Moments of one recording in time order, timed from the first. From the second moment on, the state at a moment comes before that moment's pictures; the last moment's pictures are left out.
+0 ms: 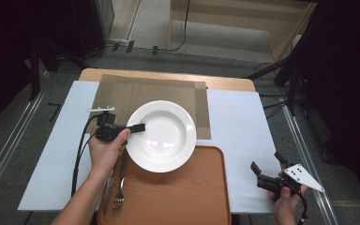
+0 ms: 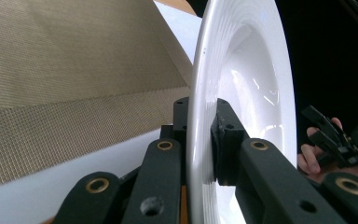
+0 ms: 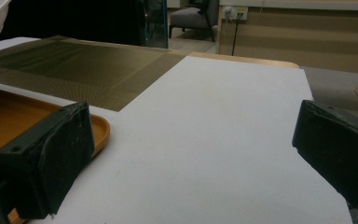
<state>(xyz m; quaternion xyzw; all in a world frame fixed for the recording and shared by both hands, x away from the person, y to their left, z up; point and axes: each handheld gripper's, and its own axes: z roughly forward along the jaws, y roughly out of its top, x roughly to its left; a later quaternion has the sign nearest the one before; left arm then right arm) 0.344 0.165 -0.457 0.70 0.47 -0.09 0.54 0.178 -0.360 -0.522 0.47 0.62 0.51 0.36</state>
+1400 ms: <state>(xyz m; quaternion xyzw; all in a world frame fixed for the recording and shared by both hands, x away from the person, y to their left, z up) 0.269 0.158 -0.497 0.73 0.44 -0.16 0.50 0.177 -0.357 -0.522 0.47 0.63 0.51 0.36</state>
